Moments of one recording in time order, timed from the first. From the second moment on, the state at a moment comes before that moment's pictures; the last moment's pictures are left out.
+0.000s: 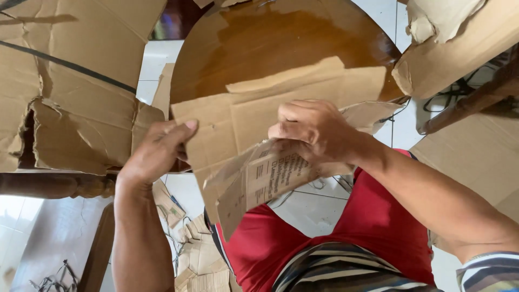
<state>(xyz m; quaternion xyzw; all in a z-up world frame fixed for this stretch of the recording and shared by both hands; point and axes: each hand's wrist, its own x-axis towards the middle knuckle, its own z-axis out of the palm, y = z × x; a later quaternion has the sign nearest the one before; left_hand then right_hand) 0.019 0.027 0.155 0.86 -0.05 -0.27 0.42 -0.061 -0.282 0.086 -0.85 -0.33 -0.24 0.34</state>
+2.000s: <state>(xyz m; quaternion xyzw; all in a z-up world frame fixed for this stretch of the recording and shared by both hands) -0.087 0.034 -0.090 0.53 0.26 0.08 0.80 -0.131 -0.398 -0.118 -0.50 0.35 -0.28 0.74</state>
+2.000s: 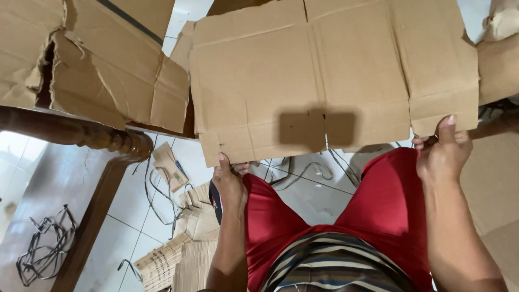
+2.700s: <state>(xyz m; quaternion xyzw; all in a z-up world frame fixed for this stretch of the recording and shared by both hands) -0.013 -0.039 0.028 0.90 -0.36 0.11 0.23 -0.160 -0.350 0.030 -0.85 -0.02 -0.08 0.51</state>
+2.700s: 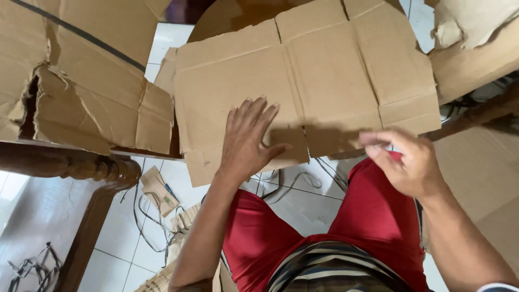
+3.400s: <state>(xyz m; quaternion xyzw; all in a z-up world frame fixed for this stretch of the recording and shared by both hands) 0.034 -0.019 -0.041 0.91 -0.40 0.13 -0.05 -0.060 -0.399 -0.028 -1.00 -0.06 -0.06 -0.02</state>
